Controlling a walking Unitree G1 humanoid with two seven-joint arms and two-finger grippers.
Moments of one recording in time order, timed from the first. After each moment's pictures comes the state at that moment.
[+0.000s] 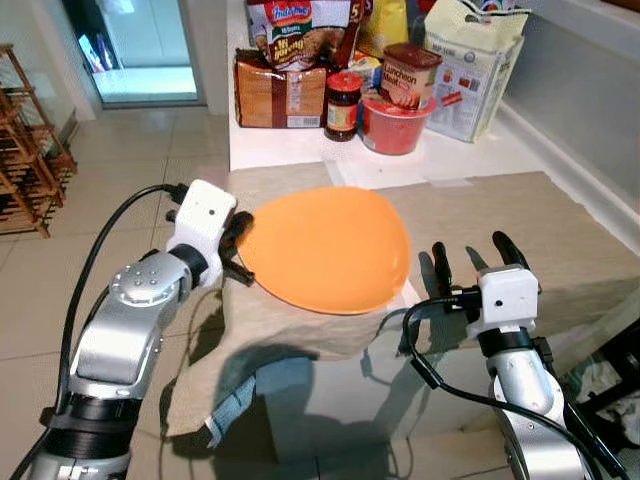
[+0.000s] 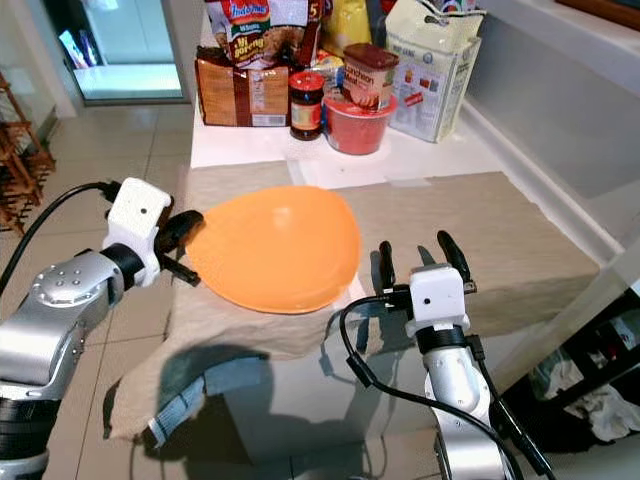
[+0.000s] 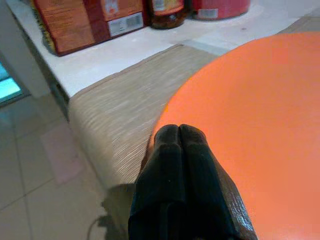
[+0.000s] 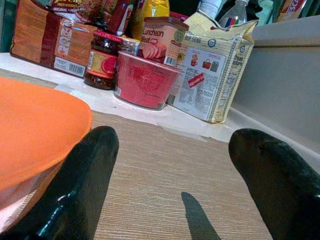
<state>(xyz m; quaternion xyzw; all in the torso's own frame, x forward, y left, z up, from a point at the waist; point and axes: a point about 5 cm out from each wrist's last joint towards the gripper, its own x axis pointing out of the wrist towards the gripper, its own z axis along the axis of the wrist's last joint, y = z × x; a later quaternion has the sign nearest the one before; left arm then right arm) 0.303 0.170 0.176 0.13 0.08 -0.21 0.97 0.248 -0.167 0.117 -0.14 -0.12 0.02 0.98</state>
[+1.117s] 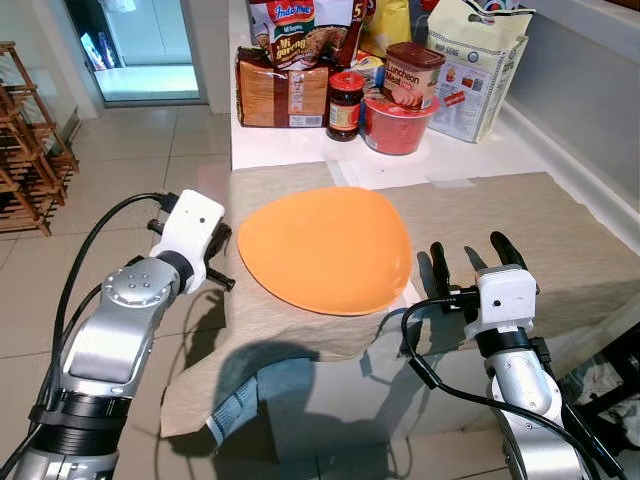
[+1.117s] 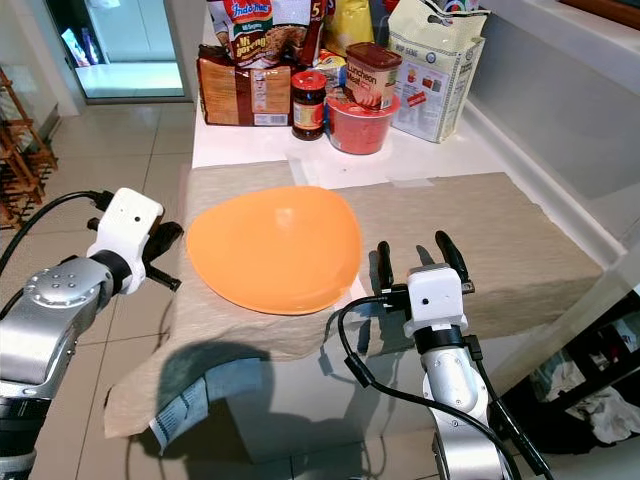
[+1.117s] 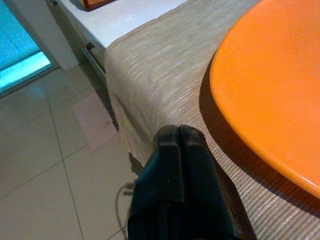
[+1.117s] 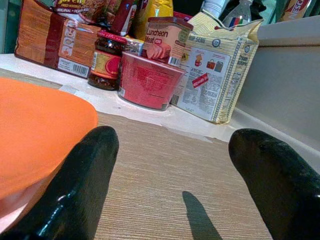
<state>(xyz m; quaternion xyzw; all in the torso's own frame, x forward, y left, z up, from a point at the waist) 0.306 0.192 0.159 0.19 0.14 -0.15 0.96 0.248 -0.165 0.117 -0.14 -0.12 0.02 0.98</state>
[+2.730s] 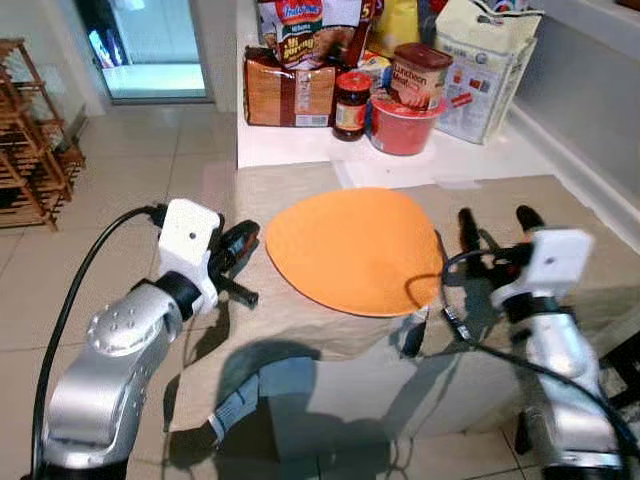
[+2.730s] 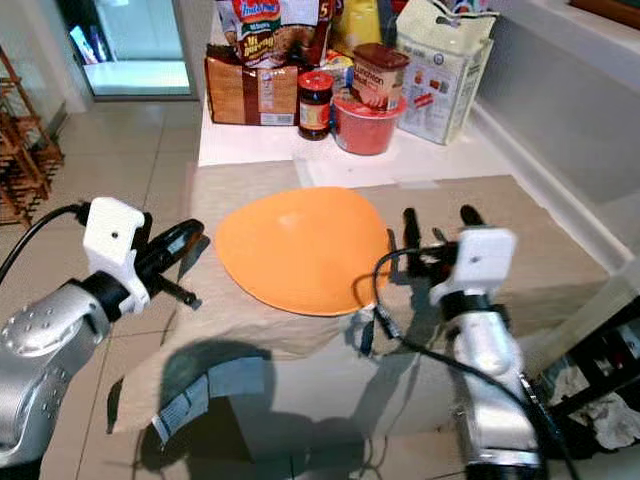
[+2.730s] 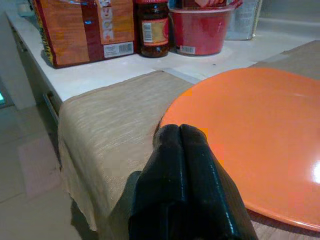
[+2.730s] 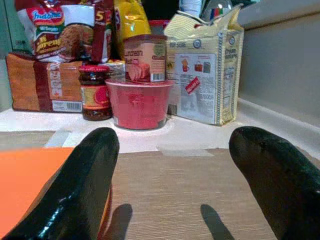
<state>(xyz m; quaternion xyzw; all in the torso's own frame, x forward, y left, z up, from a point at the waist) 0.260 0.166 0.178 0.06 0.03 -0.23 0.97 0.270 -0.197 0.150 -0.01 -0.11 0.02 0.99</state>
